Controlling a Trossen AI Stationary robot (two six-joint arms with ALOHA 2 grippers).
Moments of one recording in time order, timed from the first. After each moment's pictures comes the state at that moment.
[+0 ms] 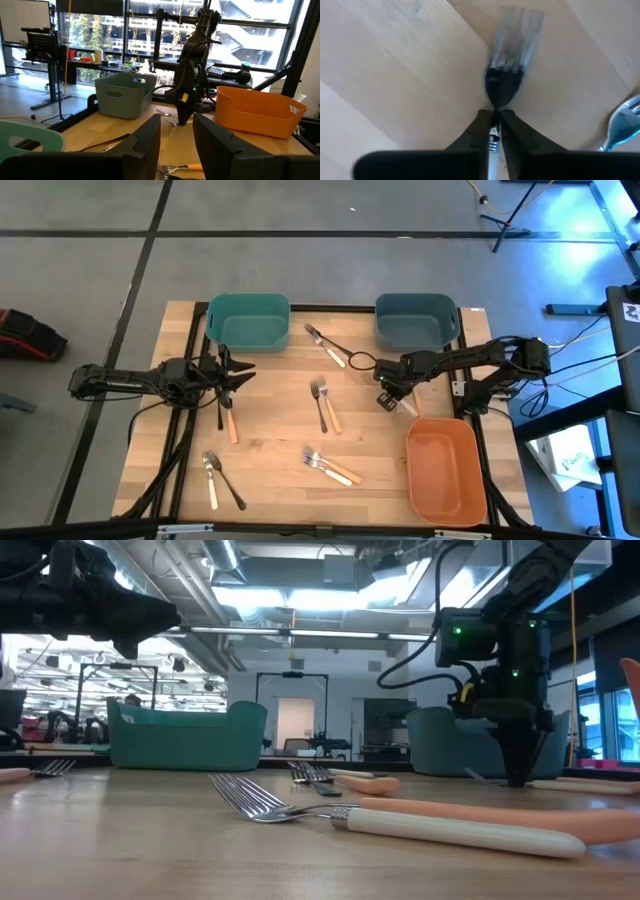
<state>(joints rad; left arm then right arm) 0.02 0.18 0.01 0.28 -0.22 -0.09 -0.16 1.53 0.71 -0.67 0.01 0.56</state>
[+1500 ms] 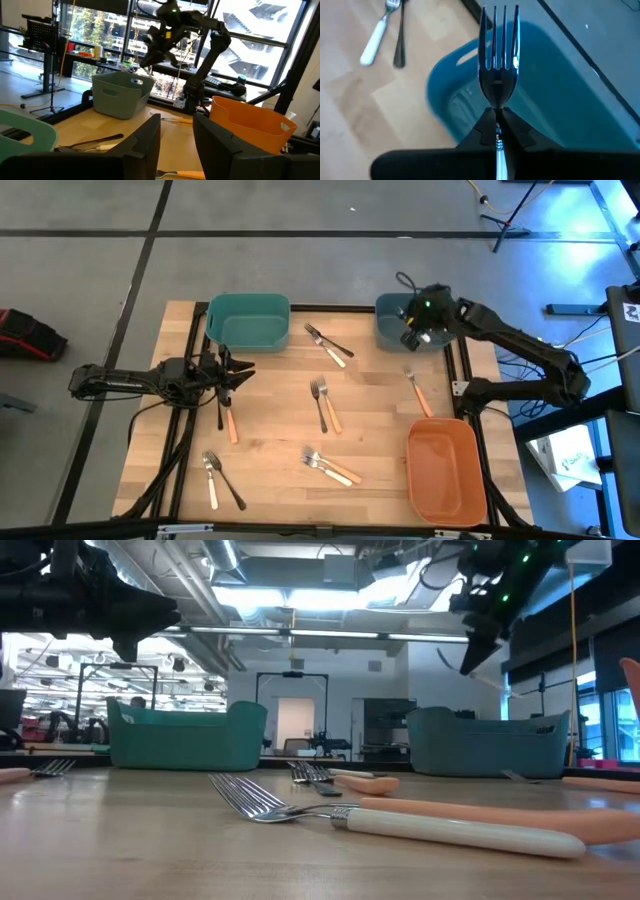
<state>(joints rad) 0.02 0.18 0.01 0.30 -0.23 -0.21 -0.68 1.12 0.98 -0.75 0.14 -0.20</state>
